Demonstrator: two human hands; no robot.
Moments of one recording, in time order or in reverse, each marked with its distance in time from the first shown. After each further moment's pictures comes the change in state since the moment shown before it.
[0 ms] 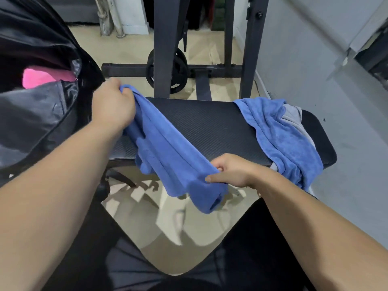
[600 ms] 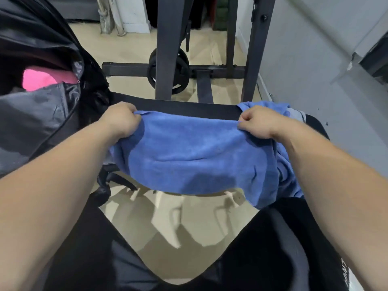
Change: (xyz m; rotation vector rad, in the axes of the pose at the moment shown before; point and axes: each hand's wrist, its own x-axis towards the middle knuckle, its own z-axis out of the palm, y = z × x) left_hand 0.025 -0.040 0.021 0.237 -0.446 -0.020; right_hand 0.017 -0.025 -0.119 -0.279 0.311 0.277
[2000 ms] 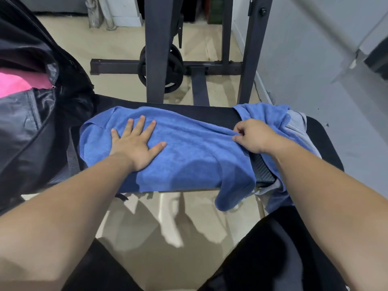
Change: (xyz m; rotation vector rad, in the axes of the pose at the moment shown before) left_hand 0.010 -0.006 0.091 0.427 -0.191 0.171; right_hand 0.057 0.046 0.041 -0.082 0.060 -0.054
